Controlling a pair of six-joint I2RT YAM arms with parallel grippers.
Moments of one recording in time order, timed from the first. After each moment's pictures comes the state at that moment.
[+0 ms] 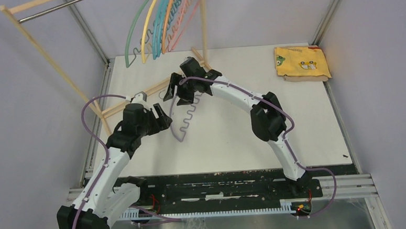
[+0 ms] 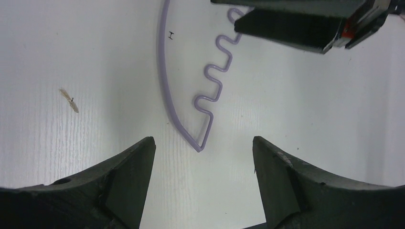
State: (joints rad) left arm -0.26 0.87 0.68 -0.45 0.05 -0.52; right arm 0.76 2.27 2.01 -0.48 -0.36 0.98
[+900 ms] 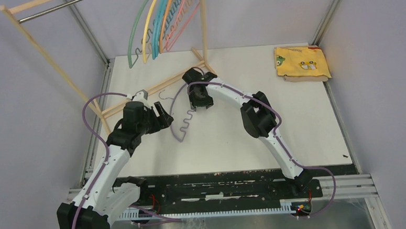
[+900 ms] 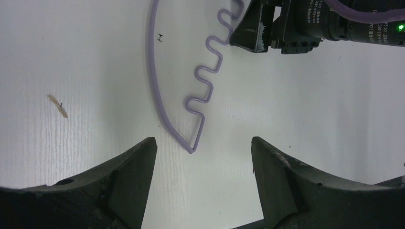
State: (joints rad) left arm -0.26 0.91 0.71 -0.44 0.09 -0.52; right arm 0.74 2.49 2.22 -0.93 0.17 0.55
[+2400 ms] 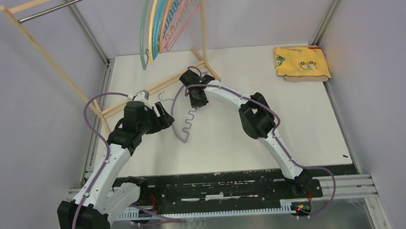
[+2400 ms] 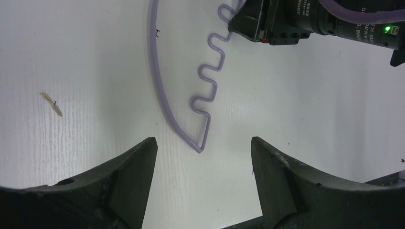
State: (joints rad) left arm -0.26 0.92 0.71 -0.44 0.11 -0.52; right arm 0.75 2.50 2.21 -0.84 0.23 0.56
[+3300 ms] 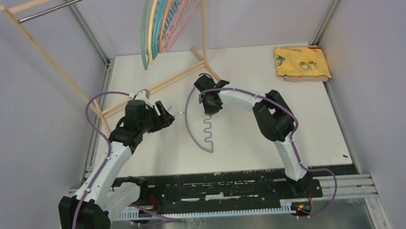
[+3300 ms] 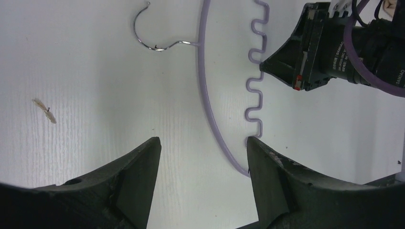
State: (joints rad) left arm -0.26 0.95 0.71 -0.41 0.11 -0.52; right arm 0.71 2.21 1.72 -0.66 0.15 0.46
